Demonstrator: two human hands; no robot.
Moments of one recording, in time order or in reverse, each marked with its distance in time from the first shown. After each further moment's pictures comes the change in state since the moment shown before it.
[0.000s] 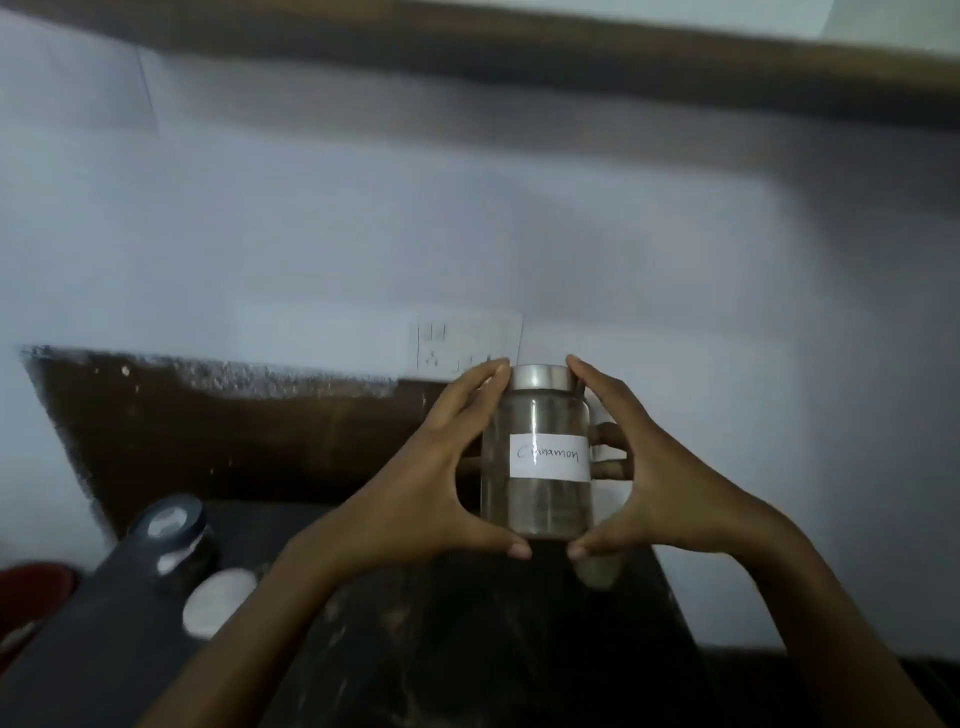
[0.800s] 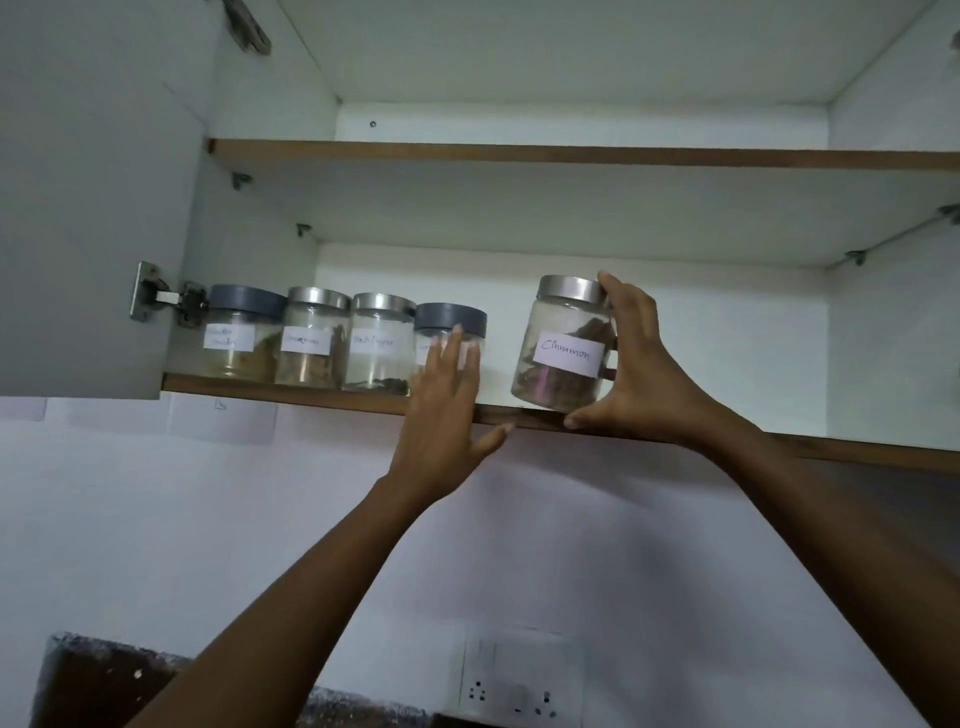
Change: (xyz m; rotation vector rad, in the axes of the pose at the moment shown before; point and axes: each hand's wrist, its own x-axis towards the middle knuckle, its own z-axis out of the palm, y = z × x) left_hand 0.198 0.025 -0.219 0.901 0.751 0.122; right_hand 0.209 -0.174 -0.186 -0.430 0.580 -0.642
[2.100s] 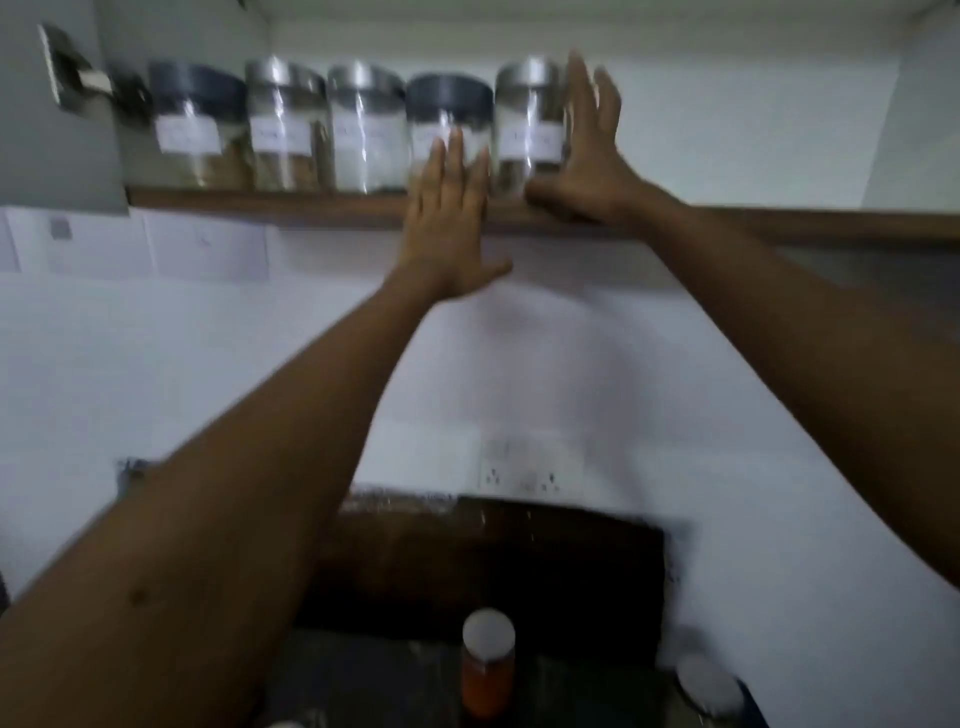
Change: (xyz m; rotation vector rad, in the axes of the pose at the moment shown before) left_hand 0.003 -0.018 0.008 0.240 -0.208 0.022; right_hand 0.030 -0.001 0.070 -0.055 0.044 0.212
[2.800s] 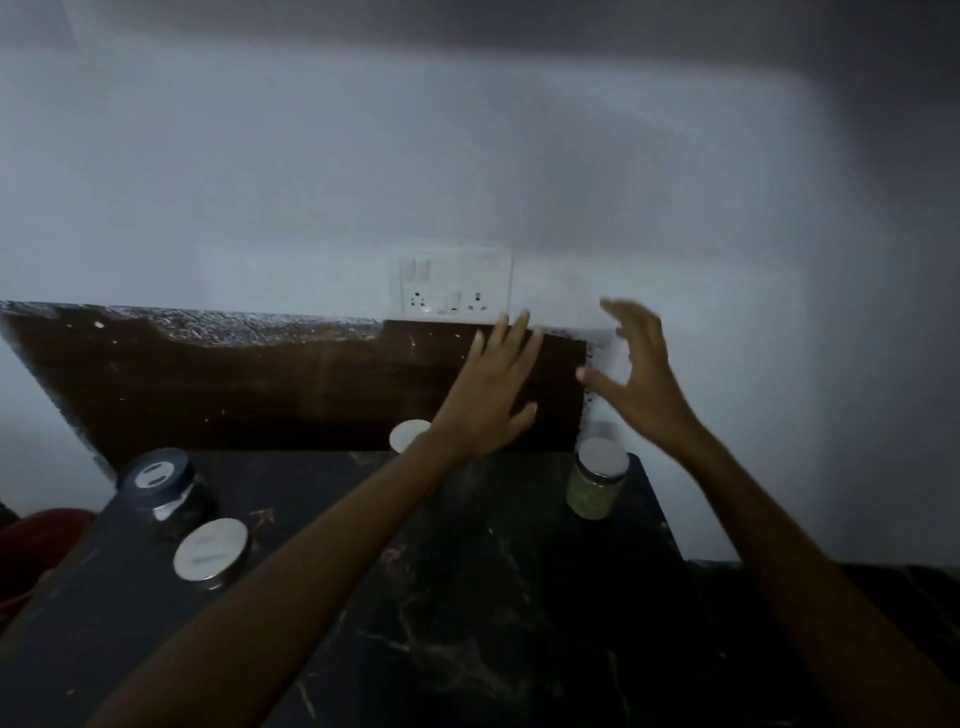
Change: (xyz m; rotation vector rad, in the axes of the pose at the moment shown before) left_hand -0.258 0.189 0.143 -0.511 -0.514 0.238; right_hand -0.375 0.126 0.015 0.131 -0.177 0.478
